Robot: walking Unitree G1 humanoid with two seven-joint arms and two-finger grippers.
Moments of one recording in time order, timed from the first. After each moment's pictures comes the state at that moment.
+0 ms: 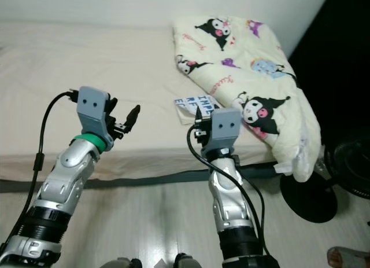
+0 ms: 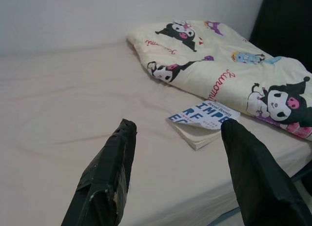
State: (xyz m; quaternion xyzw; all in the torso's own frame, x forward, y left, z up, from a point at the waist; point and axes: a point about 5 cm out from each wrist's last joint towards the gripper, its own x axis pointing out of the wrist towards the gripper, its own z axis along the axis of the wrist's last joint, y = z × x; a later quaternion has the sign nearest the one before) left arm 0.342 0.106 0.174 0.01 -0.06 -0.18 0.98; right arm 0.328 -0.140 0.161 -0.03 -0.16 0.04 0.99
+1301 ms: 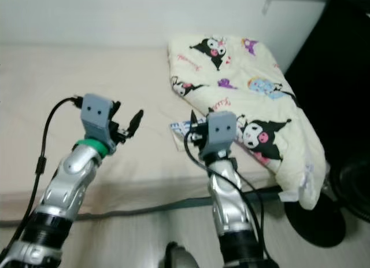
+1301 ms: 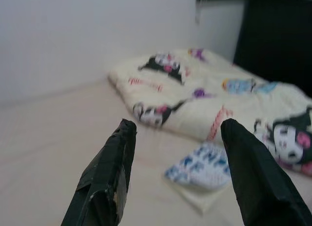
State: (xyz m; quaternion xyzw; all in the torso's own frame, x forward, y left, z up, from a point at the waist) left arm 0.337 0.094 0.174 0.03 -0.09 -0.20 0.98; right arm 0.323 -0.143 0.153 -0.03 -0.15 0.06 0.99
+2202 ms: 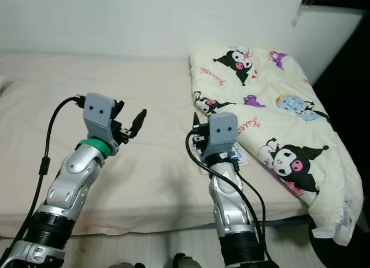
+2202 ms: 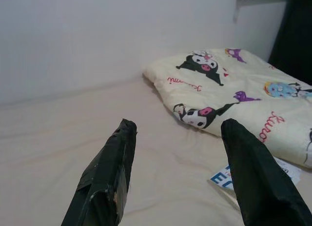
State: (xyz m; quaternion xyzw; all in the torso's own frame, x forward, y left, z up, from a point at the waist) left arm 0.336 0.102 0.169 0.02 -0.08 -0.19 0.98; right arm 0.323 -0.140 0.153 -0.03 -0.14 0.05 0.99
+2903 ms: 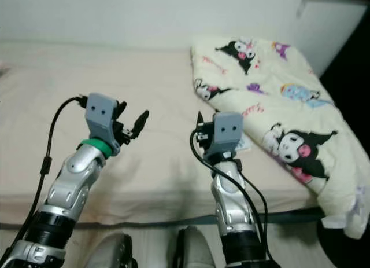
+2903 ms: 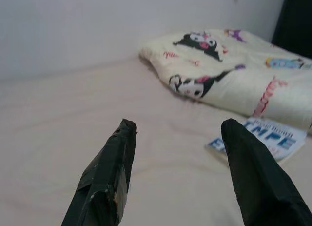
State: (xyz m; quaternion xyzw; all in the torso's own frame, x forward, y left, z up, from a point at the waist) left arm 0.336 0.101 0.168 0.02 -0.08 -0.19 0.98; right arm 0.324 -0.143 0.153 -0.02 -0.14 0.05 0.99
